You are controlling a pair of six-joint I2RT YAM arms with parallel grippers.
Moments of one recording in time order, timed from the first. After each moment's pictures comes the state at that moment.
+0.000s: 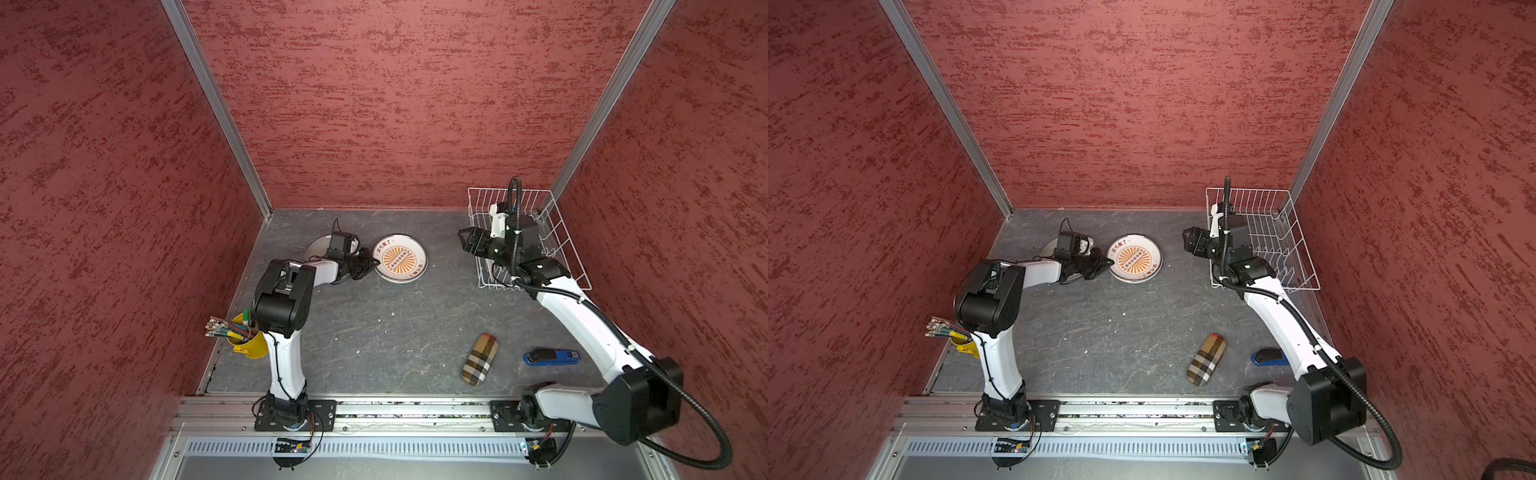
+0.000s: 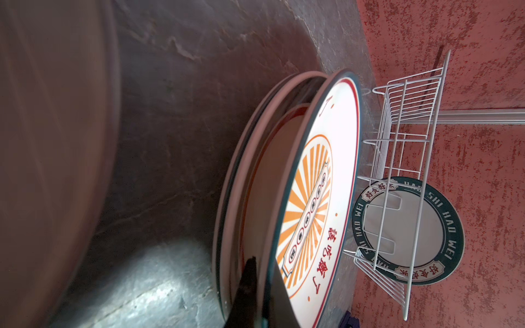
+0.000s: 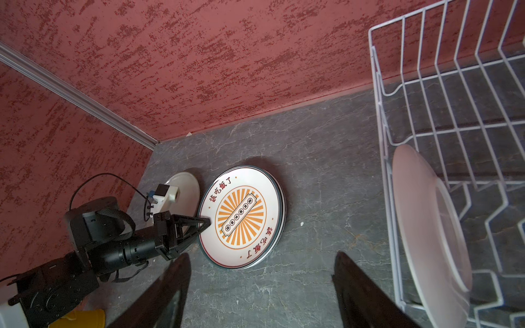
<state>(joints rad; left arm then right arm) -0.22 2.00 1.14 0.08 0.56 -0.88 0.27 1.30 1.13 -0.28 -0.15 0.50</state>
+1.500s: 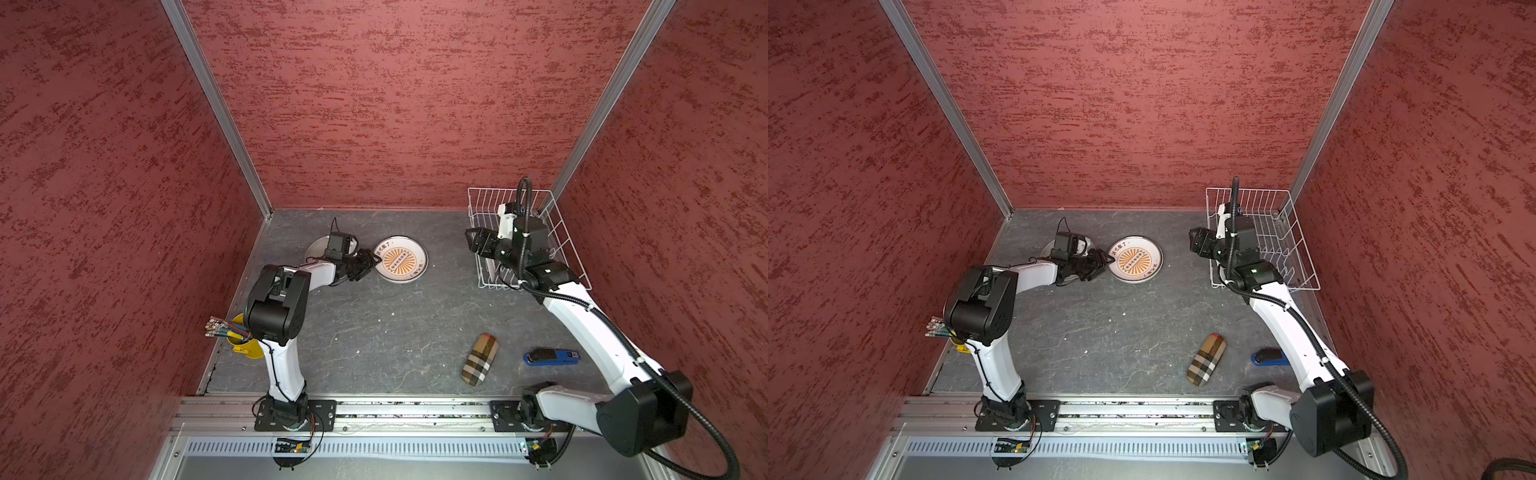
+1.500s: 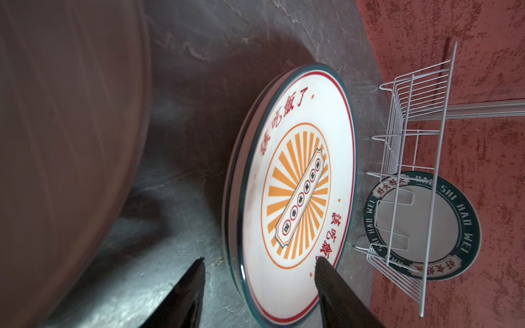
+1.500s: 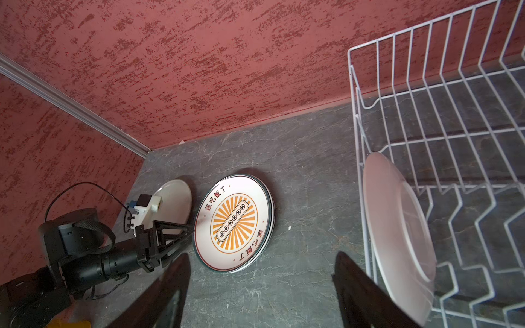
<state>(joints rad) -0.22 1.91 1.09 0.02 0.49 -0.81 0.25 1.24 1.11 -0.30 -0.11 0.47</state>
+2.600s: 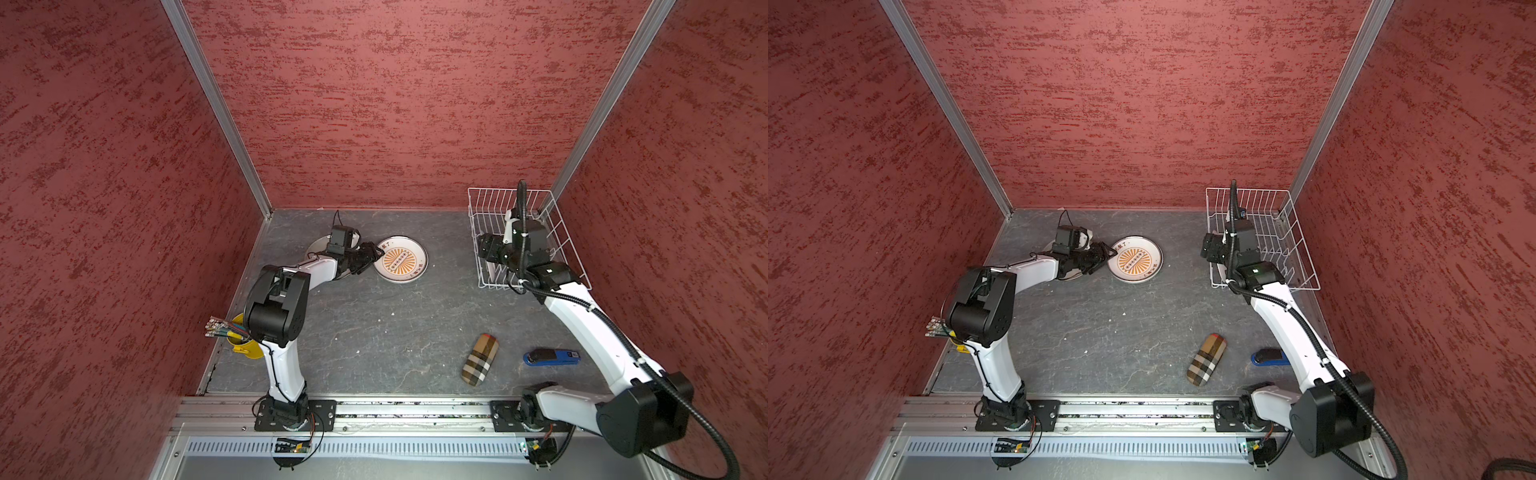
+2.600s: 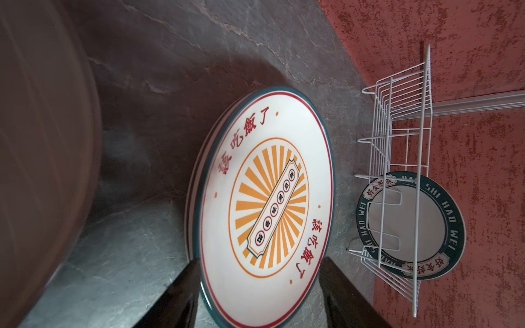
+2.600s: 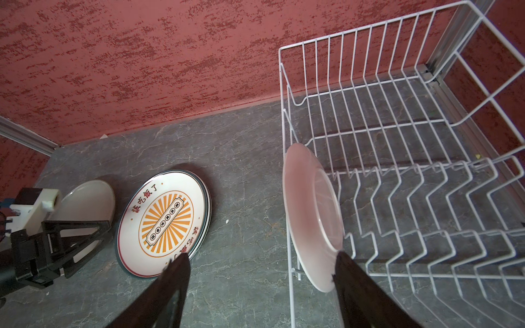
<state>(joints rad) -0.24 1.91 1.16 -0.02 0.47 -0.78 0.24 1.24 1.11 -0.42 0.10 0.37</state>
